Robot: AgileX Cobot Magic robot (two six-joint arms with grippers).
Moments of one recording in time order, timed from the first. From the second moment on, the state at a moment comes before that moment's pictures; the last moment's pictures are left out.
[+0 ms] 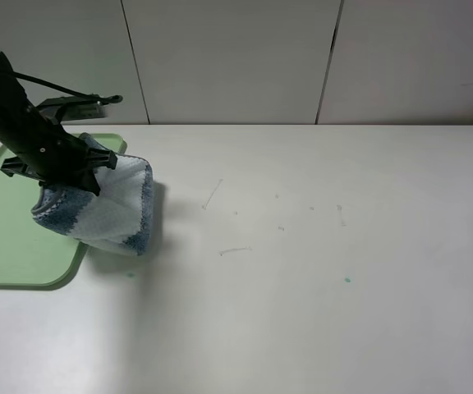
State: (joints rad) left arm -0.14 1.79 -0.99 -0.11 0.47 -0.01; right arm -0.09 -0.01 -0.50 0.19 1.03 -0.31
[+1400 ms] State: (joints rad) left arm 0.12 1.79 -0.91 0.15 0.33 -0.19; right arm -0.09 -0.01 -0.50 0.19 1.03 -0.31
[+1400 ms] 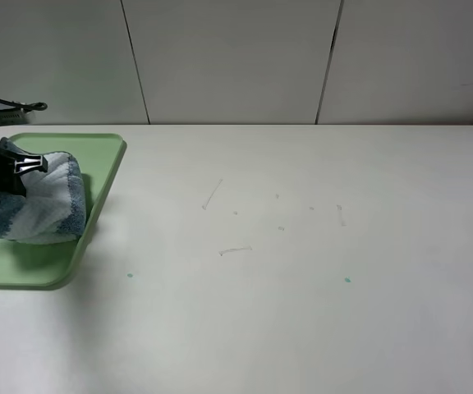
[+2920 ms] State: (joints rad) left arm 0.12 1.65 -0.91 0.24 0.42 -0.16; right arm -0.09 -0.01 -0.50 0.19 1.03 -0.31
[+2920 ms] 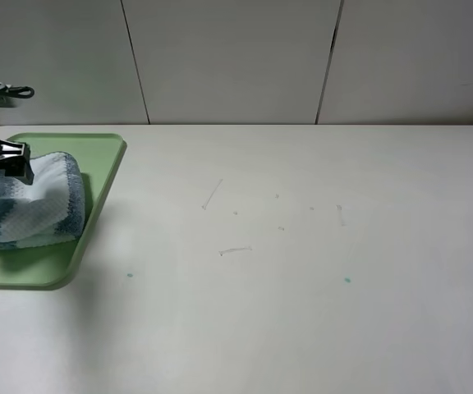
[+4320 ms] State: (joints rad) left arm 0.01 0.93 -0.91 0.16 1.08 -0.15; right arm -0.09 -0.01 -0.50 0.19 1.03 -0.31
